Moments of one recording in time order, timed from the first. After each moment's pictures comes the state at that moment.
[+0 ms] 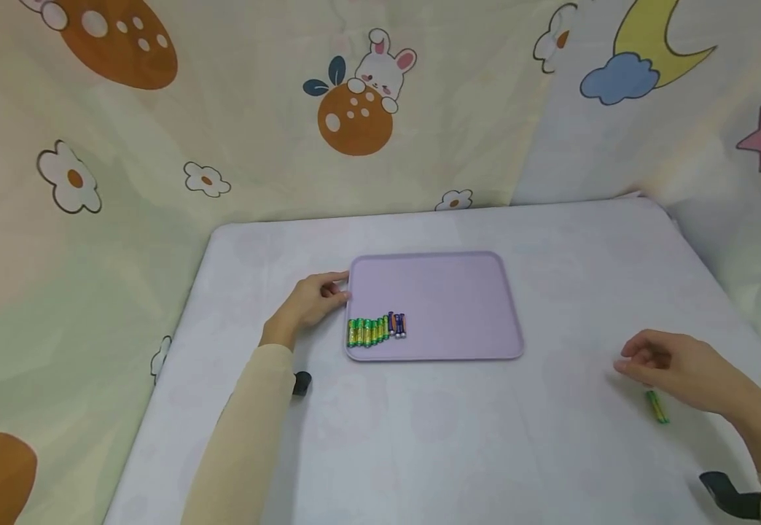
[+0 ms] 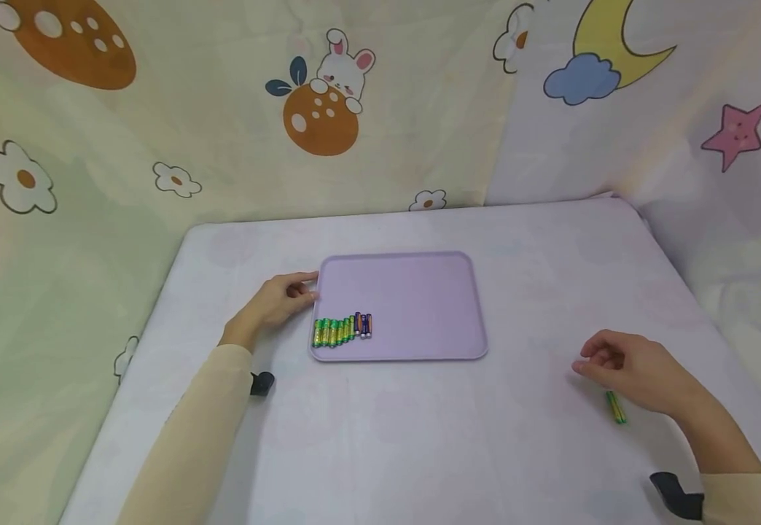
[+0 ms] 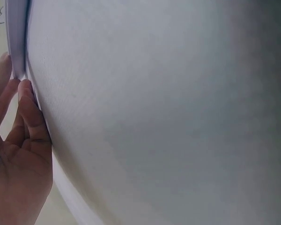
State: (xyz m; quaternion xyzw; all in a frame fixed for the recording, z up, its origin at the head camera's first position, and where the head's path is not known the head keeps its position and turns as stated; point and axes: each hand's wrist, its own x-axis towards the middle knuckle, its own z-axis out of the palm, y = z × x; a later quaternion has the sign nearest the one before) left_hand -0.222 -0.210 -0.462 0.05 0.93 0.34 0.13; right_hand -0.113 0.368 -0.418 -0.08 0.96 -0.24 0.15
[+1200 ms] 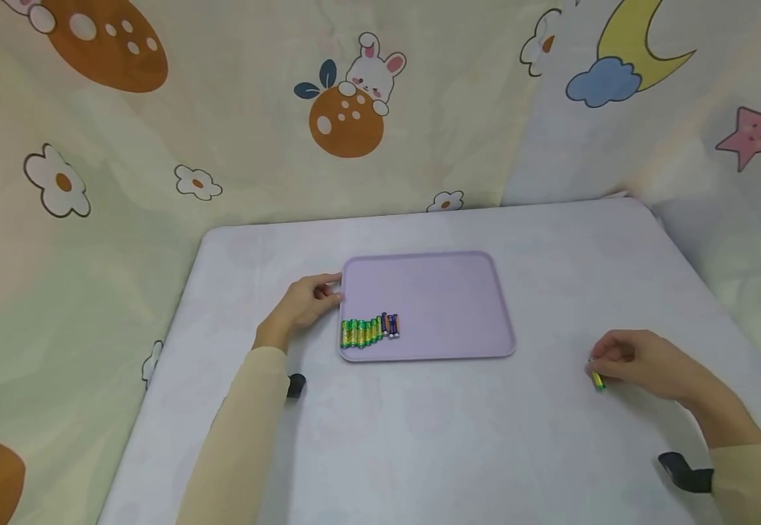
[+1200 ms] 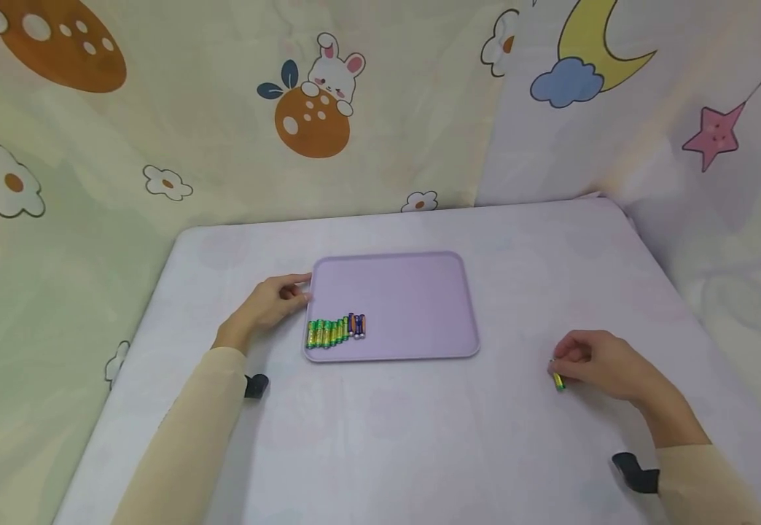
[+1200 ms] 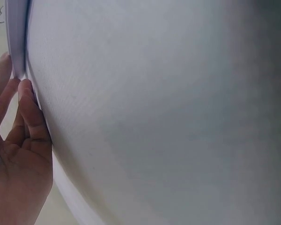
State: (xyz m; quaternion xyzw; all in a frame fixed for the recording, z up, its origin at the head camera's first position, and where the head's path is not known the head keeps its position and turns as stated) left_hand -0.223 -0.211 -0.463 0.05 0.93 0.35 0.13; right_hand -0.120 0.352 -0.432 -0.06 0.93 -0.28 0.20
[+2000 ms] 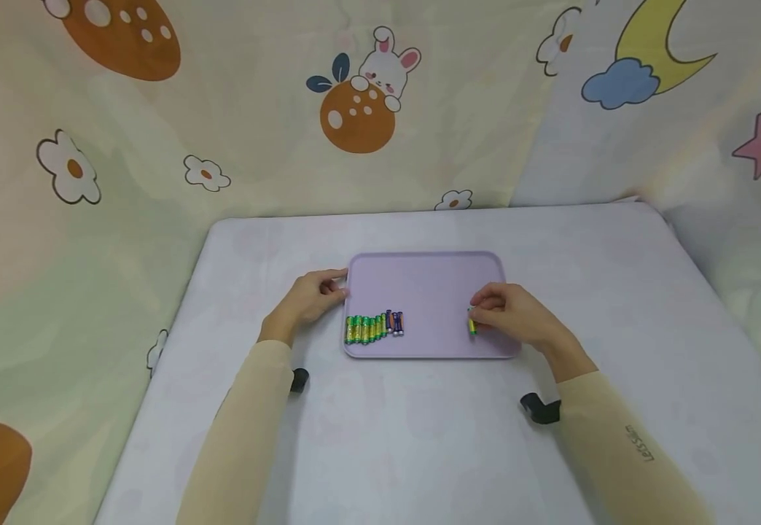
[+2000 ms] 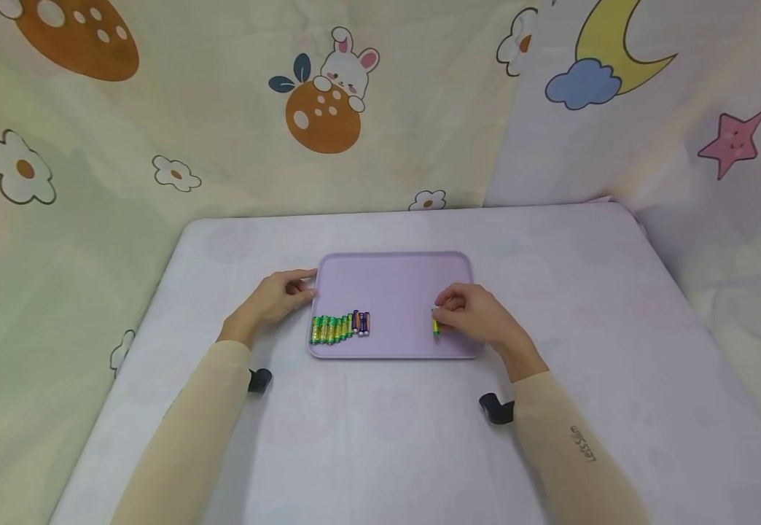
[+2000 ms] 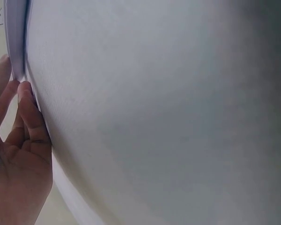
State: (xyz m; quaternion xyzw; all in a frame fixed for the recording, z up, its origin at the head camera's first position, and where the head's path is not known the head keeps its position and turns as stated) left_hand -0.221 -0.208 -0.463 0.04 0.93 0.35 0.12; right_hand -0.195 0.194 -0.435 -0.14 0.85 -0.47 0.20
